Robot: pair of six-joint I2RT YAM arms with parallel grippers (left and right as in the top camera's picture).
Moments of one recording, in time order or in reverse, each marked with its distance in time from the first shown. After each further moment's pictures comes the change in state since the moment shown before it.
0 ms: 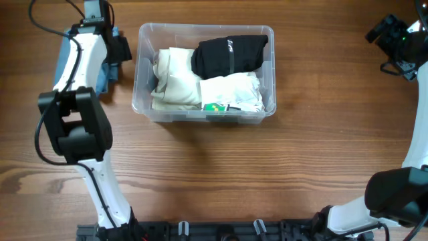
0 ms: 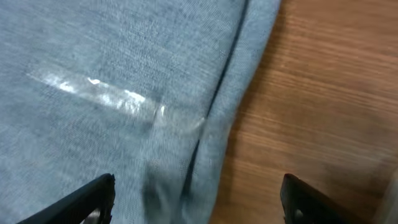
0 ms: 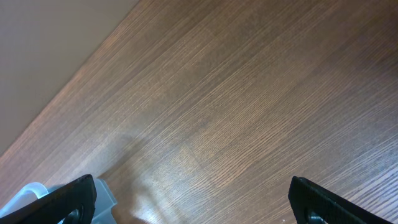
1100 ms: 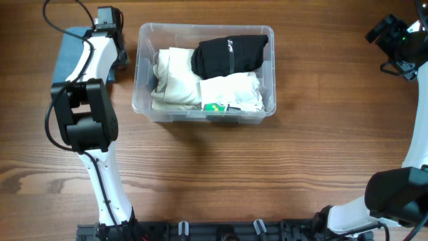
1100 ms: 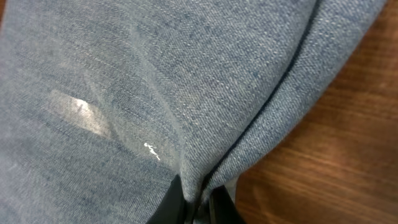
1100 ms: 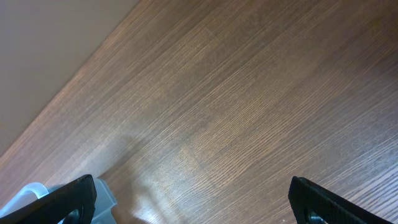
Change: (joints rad) left arm -0.023 0.128 0.018 0.079 -0.241 0.067; right arm 0.000 0.000 0.000 0.000 0.000 0.000
